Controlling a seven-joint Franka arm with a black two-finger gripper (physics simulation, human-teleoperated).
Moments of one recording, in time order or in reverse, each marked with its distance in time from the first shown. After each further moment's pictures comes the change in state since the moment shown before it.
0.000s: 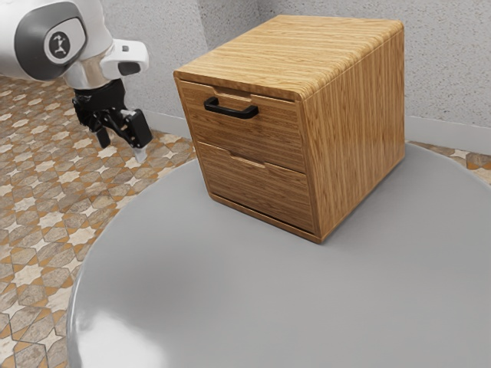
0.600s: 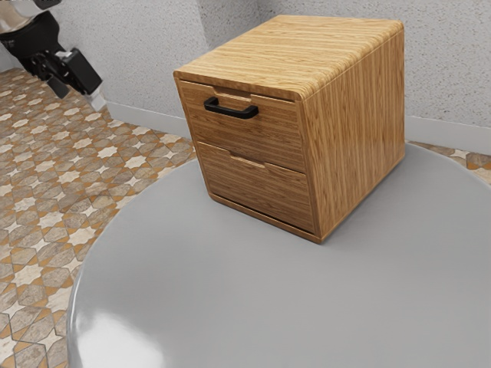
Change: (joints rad) arm -0.008 -0.174 -0.001 0.084 -0.038 -0.031 0.053
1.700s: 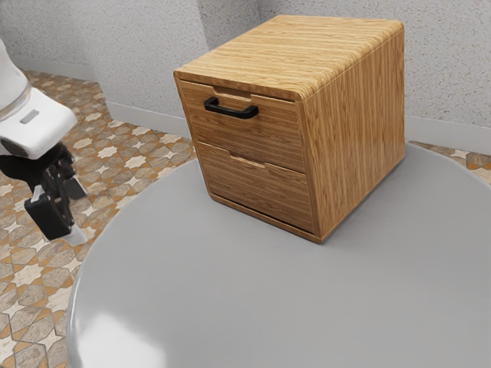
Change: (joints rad) arm -0.369 -0.503 0.003 -0.648 0.211 -0.007 0.290
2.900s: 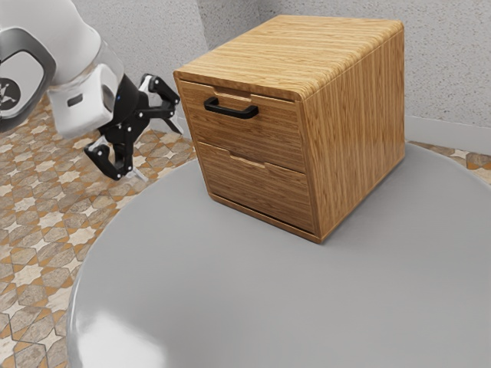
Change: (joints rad) arm 0.055 0.269 0.021 0.146 -0.093 0.373 1.027
